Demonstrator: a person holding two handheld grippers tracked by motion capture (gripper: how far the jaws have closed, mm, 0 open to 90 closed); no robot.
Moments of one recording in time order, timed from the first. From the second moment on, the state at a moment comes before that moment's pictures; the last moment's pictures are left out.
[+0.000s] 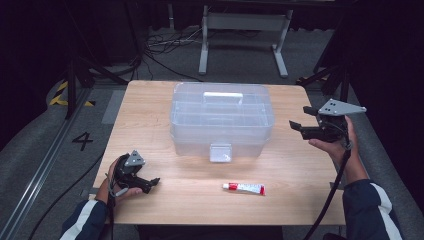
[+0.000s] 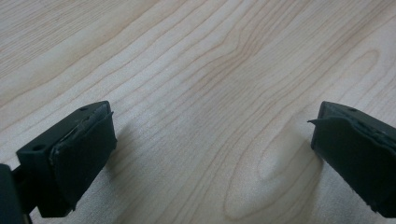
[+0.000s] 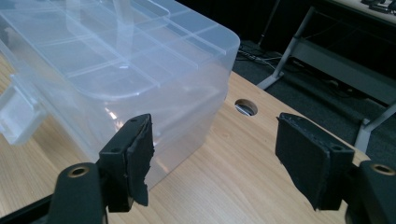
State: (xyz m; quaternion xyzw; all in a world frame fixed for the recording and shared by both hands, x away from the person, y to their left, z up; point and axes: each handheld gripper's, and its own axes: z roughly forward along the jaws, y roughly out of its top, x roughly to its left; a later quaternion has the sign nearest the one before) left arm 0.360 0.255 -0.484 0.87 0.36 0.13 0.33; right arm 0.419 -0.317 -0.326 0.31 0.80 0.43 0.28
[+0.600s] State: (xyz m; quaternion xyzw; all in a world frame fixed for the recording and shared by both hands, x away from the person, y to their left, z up) left arm 0.359 0.255 -0.484 0.87 0.36 0.13 0.33; right arm 0.437 -0.262 -0.305 0.26 0.81 0.46 0.26
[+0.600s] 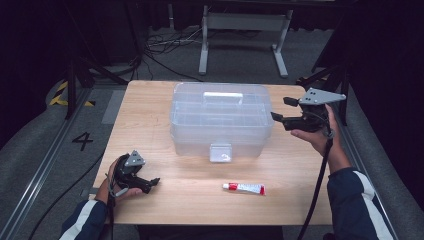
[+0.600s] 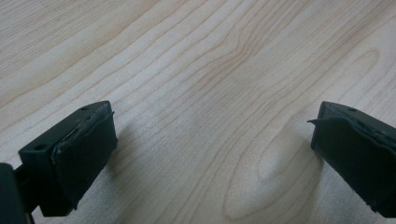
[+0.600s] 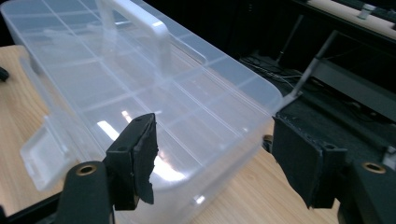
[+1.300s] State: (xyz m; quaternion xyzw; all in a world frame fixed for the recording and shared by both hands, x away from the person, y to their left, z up) left arm 0.359 0.255 -0.484 0.87 0.36 0.13 0.33; right arm 0.463 -0.200 -0.295 0.22 0.84 0.43 0.23
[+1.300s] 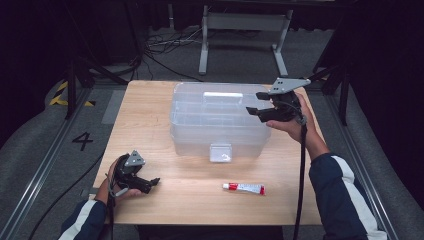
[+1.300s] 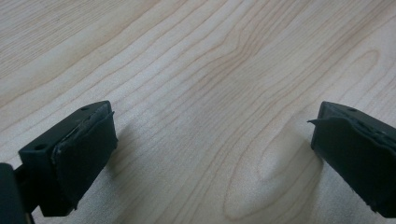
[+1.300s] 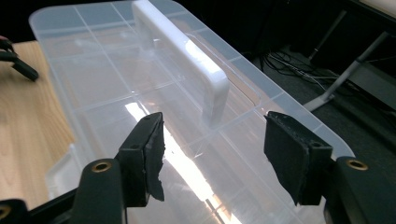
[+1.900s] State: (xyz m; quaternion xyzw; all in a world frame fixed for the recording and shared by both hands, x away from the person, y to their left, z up) left arm 0.359 0.255 -0.484 0.87 0.36 0.13 0.33; right arm 0.477 -0.169 -0.298 0.21 0.86 0.41 0.23
